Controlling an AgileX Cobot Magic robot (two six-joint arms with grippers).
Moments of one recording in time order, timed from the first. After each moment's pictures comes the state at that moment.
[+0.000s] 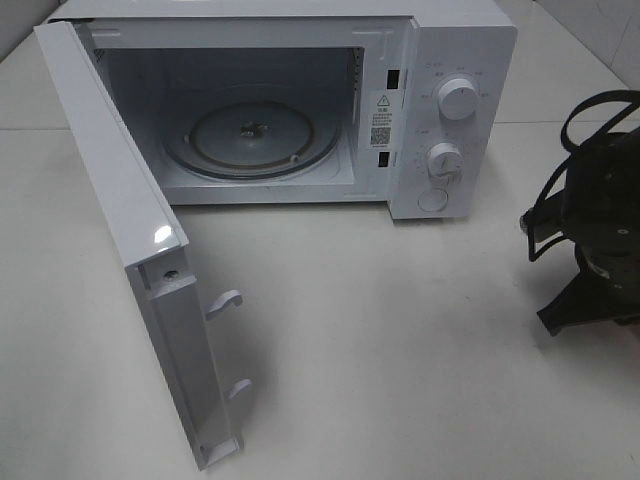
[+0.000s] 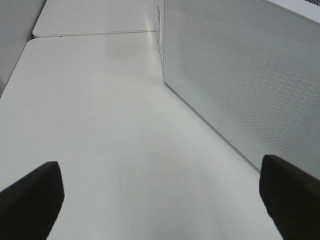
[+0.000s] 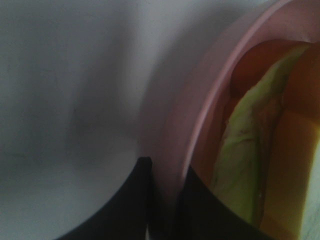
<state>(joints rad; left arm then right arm) 0.01 0.00 -0.50 -0.17 1.04 0.14 0.35 1.84 -0.76 -0.97 0.74 0.92</state>
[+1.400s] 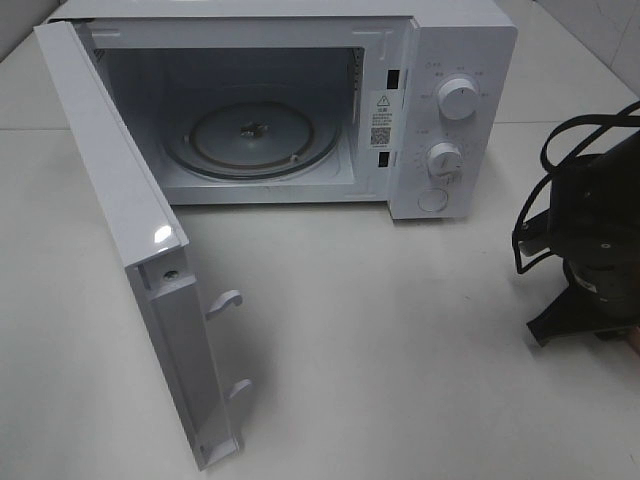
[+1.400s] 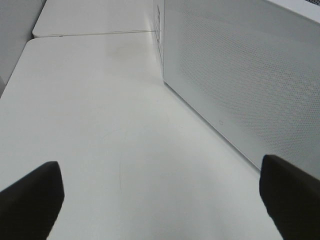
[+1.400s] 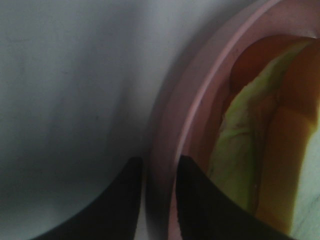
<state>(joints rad) 0.01 0.00 -0.50 -0.17 1.04 0.14 0.35 1.91 -0.76 -0.97 0.71 0.97</state>
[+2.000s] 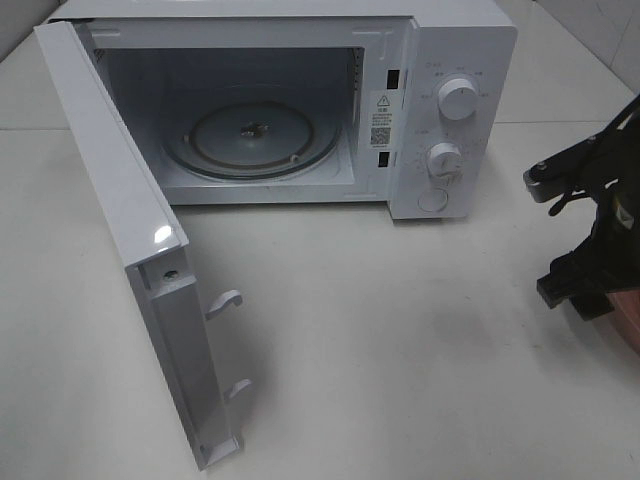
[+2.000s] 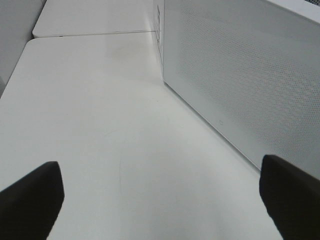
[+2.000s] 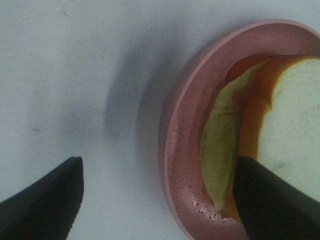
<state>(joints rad) 0.01 0.00 -0.50 -0.17 1.04 0.14 0.35 1.58 -0.77 -0.63 0.72 0.53</state>
